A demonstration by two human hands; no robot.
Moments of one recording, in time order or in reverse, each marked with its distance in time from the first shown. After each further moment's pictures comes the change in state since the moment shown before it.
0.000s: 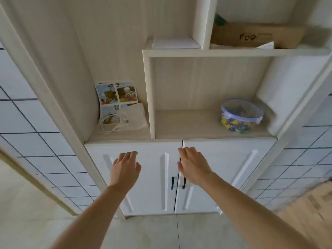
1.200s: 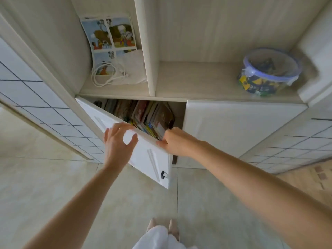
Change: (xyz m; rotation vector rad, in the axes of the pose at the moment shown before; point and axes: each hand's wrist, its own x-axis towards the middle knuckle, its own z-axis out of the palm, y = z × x) left_hand -0.026 0.006 0.037 -0.405 0.178 -0.200; right_hand 0.023 -0.020 0.003 0.537 -0.515 -0.127
